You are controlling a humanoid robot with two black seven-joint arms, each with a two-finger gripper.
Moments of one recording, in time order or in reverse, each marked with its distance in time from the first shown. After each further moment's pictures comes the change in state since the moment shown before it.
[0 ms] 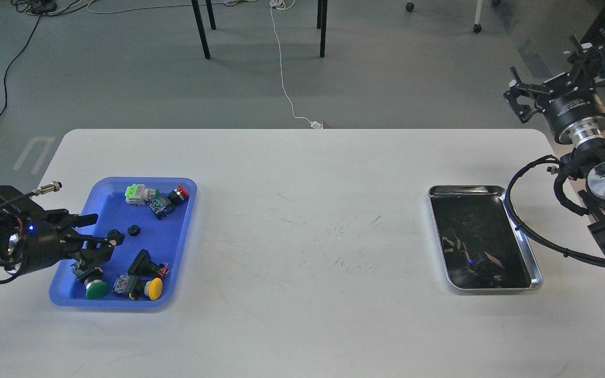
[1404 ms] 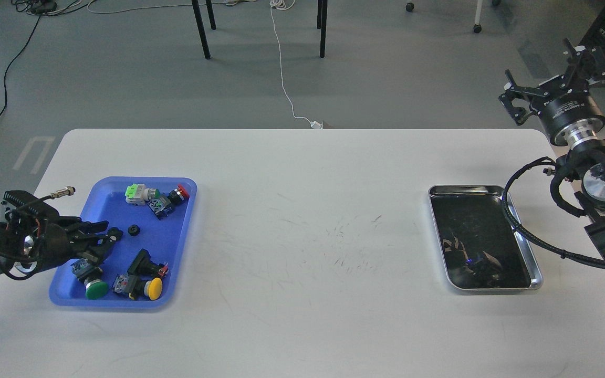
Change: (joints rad) left arm -0.039 -0.141 0.059 0.226 -0.028 0.027 -0.034; right arm -0.001 0.006 -0.008 -0.001 0.000 0.000 0.000
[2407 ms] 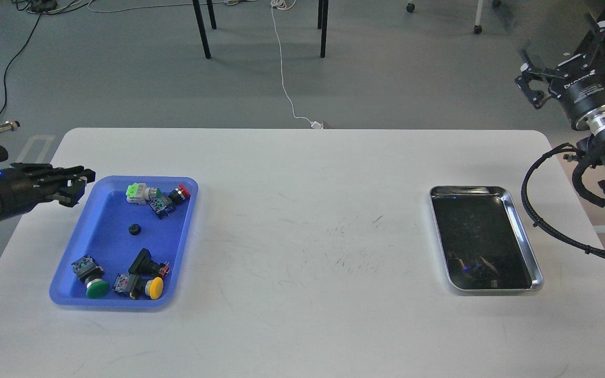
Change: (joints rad) left arm -0.262 0.139 -0.006 -0.152 -0.183 -0.108 -0.050; right arm -0.006 -0.103 0.000 0.114 0.000 0.000 0.000
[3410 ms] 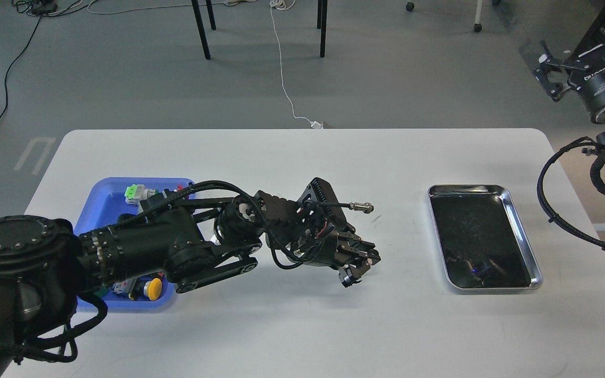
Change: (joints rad) left arm -0.138 -0.948 0.186 0.053 0.298 -0.176 0.148; right arm 0.010 -0.038 0.004 0.012 0.000 0.000 0.000
